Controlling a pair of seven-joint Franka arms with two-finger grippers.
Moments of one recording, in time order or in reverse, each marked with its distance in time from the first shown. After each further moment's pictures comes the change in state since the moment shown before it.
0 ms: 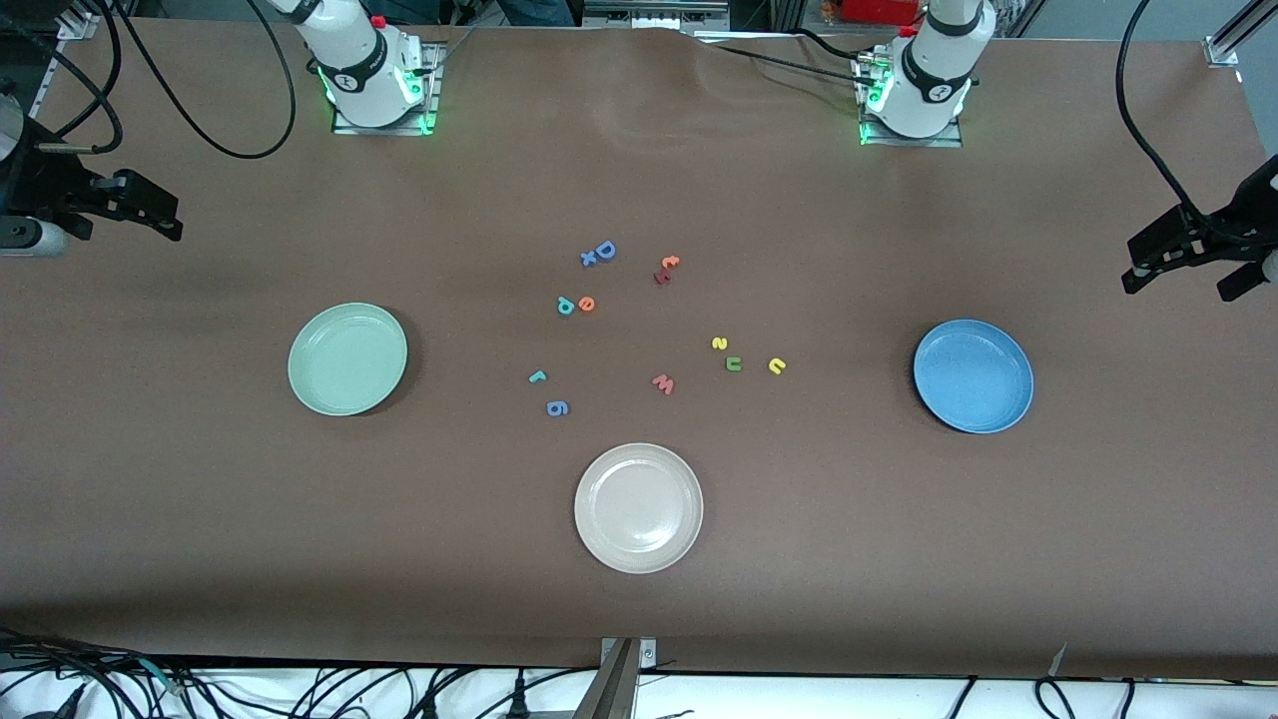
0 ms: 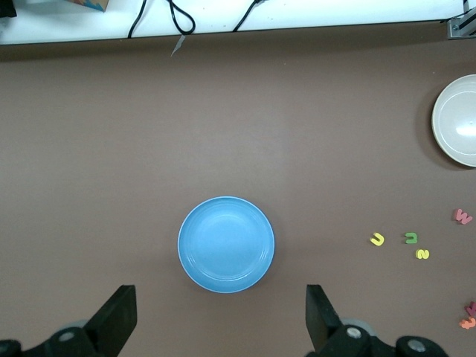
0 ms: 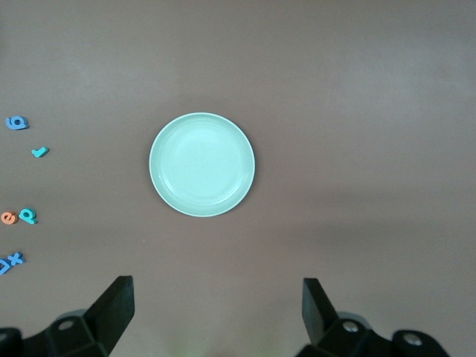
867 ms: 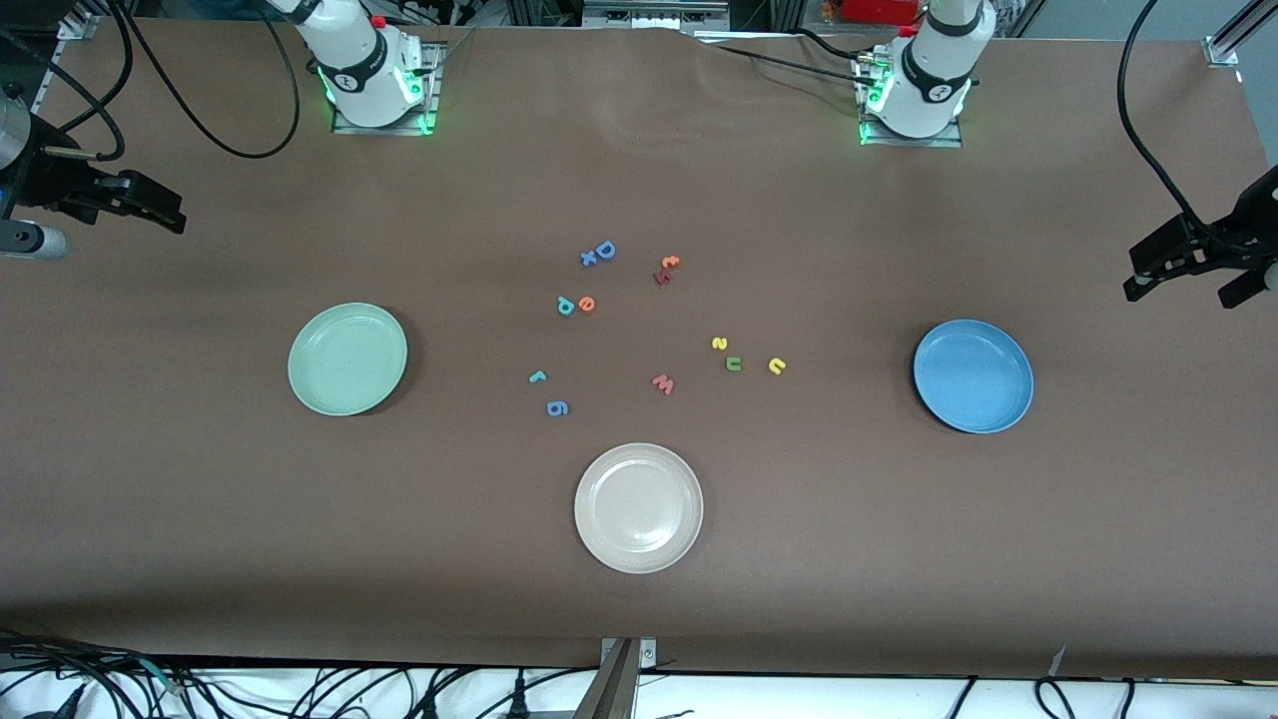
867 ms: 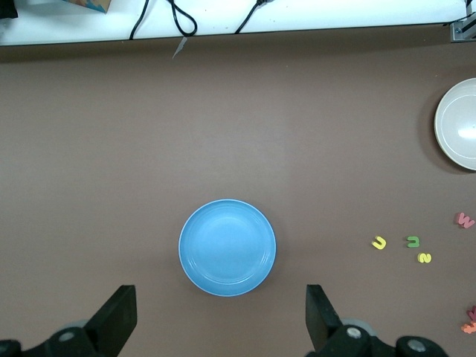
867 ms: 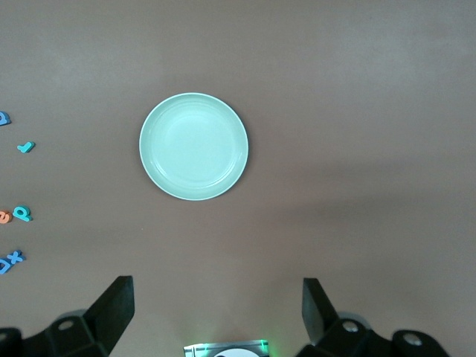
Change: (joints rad) left arm 0.003 0.010 -0.002 0.011 0.000 0.005 0.000; right arm 0.001 0.006 0.001 0.000 -0.010 -0.048 0.057
